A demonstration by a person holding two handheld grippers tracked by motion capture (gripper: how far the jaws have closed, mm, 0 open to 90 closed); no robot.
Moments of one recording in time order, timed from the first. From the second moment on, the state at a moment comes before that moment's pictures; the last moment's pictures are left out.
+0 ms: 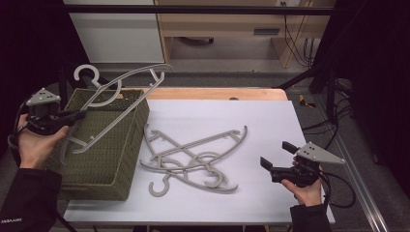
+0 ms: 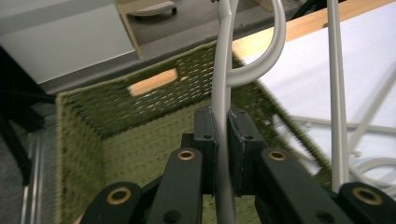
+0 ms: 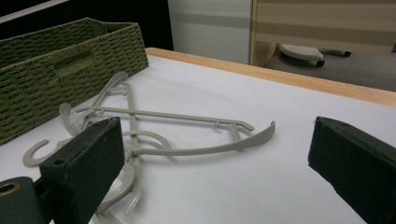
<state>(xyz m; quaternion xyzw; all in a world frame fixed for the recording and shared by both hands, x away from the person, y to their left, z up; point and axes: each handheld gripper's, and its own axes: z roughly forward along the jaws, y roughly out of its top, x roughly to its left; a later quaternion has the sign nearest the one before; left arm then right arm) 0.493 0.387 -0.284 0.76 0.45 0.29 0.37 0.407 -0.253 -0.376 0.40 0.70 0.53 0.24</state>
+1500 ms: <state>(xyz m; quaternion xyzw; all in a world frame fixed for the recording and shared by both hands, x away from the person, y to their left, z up) 0.479 0.470 -0.349 0.77 0.49 0.30 0.26 0.409 -0.250 -0.380 0.40 0.71 0.53 0.23</state>
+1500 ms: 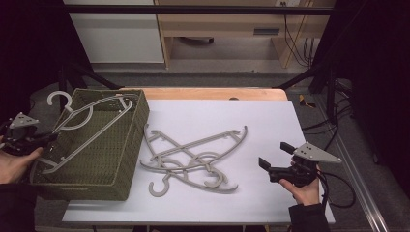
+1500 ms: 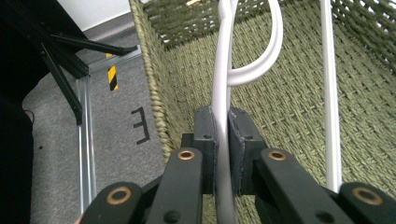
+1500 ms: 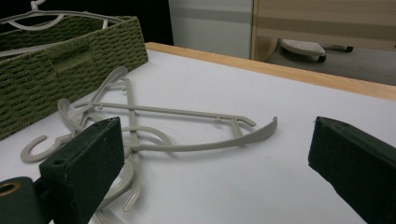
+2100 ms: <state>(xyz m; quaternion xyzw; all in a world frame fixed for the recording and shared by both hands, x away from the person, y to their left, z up) 0.494 0.453 -0.380 0.78 0.53 0.25 0.22 0.410 -0.247 -0.380 0.40 0.71 0.53 0.23</state>
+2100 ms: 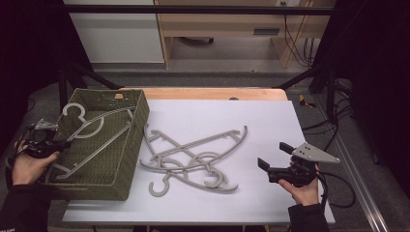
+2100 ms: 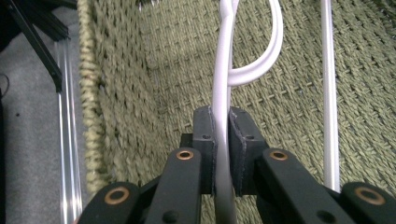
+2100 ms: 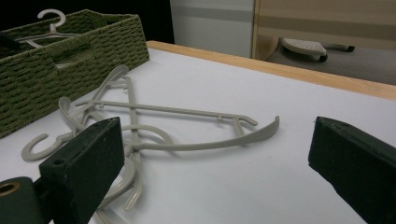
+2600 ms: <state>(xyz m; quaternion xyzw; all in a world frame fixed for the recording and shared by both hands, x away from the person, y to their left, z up) 0.474 0.435 -0.353 0.77 0.50 0.27 0.28 0.409 -0.248 -0.380 0.40 0.71 0.53 0.23</state>
